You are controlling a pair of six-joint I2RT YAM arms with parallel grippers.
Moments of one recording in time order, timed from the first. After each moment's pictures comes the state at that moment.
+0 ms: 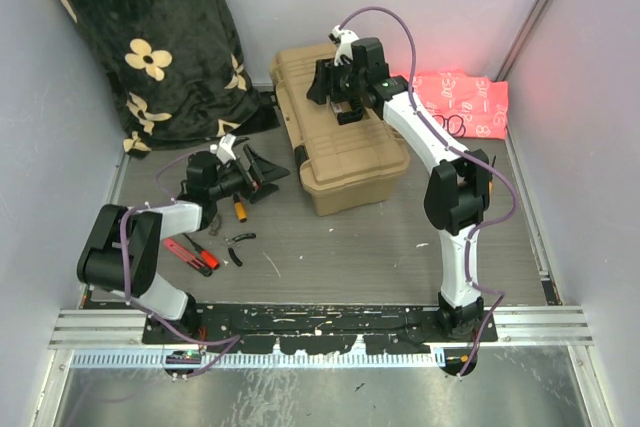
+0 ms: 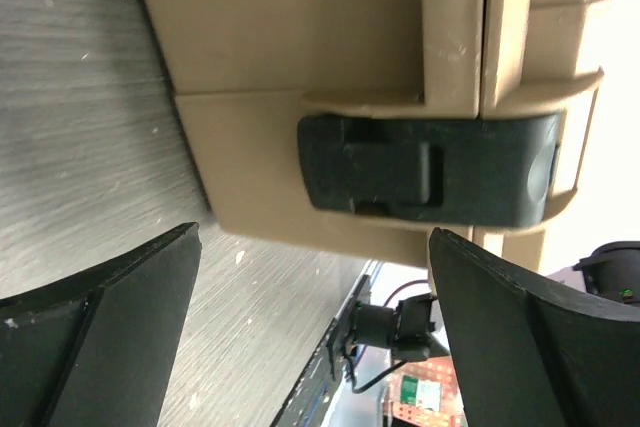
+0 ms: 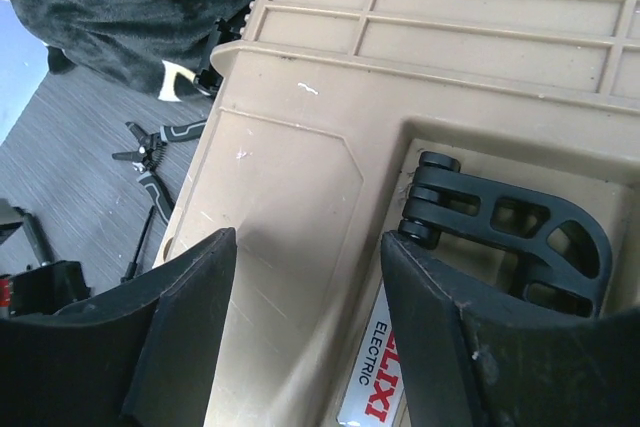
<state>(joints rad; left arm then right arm) -0.20 1.50 0.56 0.61 0.72 -1.06 0.40 2.14 1.98 -0.38 -0.31 0.19</state>
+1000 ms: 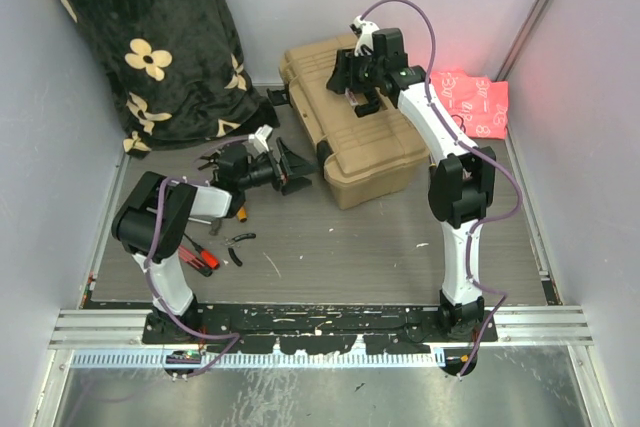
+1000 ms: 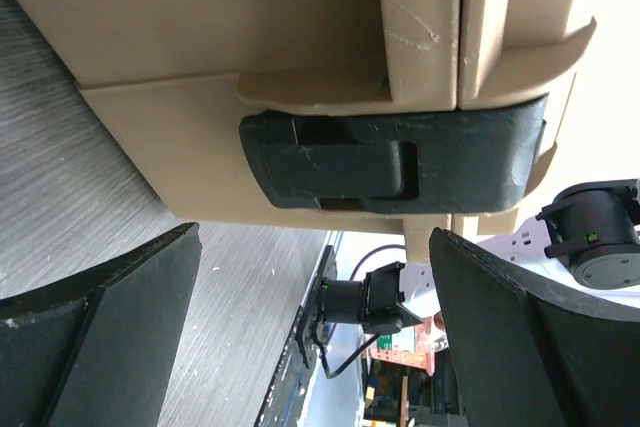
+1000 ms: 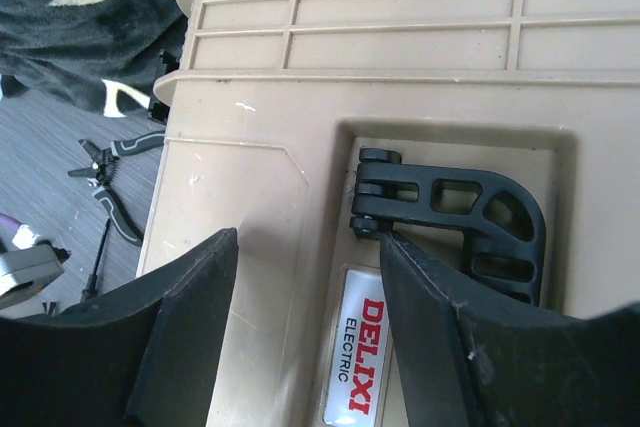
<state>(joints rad) -0.35 1.81 0.75 0.89 0.79 -1.20 0.30 2.19 2.08 -0.47 -0.33 0.17</state>
